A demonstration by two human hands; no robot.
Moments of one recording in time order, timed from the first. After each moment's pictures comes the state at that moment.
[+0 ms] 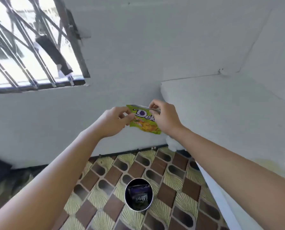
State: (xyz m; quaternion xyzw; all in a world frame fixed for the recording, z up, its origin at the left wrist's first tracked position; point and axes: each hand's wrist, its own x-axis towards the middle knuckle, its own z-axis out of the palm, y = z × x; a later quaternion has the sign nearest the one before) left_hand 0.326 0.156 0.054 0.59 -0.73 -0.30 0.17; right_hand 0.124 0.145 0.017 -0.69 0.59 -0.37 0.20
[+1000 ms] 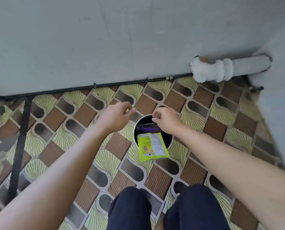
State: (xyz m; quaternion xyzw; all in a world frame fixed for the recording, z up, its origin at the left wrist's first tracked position) left_hand 0.432 0.138 -0.431 0.65 -0.67 -0.35 0.01; right_hand 0.227 0.142 -0.494 -0.64 0.67 -0.05 0.37
